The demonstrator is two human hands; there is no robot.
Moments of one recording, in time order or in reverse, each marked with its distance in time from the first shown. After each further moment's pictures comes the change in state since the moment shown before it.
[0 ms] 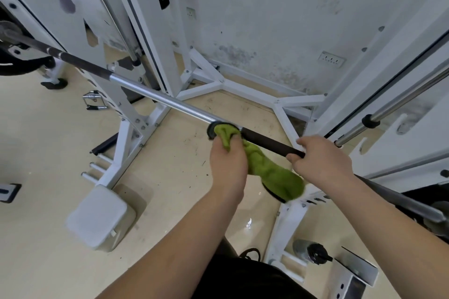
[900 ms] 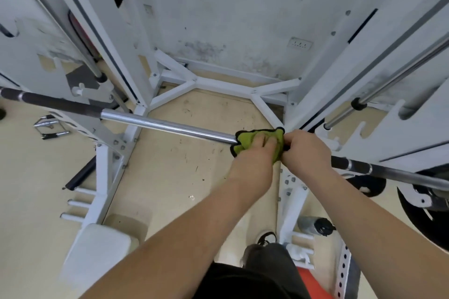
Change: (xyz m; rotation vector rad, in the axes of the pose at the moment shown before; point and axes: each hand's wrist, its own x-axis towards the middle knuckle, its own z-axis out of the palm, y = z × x) left_hand 0.099 0.030 -0.040 1.294 -0.828 0.751; right_hand 0.032 -0.118 0.018 0.062 0.047 0.223
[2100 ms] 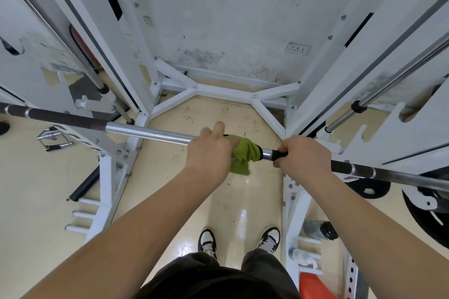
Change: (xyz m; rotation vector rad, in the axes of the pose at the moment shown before) left_hand -0.009 -0.063 -0.074 0.482 0.068 -0.115; right_hand 0.005 -0.010 -0.002 -0.124 -0.030 -0.001
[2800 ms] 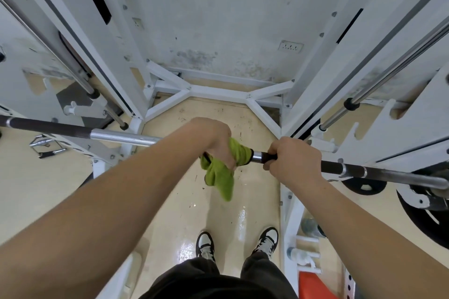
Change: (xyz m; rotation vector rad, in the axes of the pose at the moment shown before) left_hand 0.073 0.017 -0.048 0.114 -0.623 0.085; right_hand 0.000 0.005 0.001 0.004 0.036 -0.042
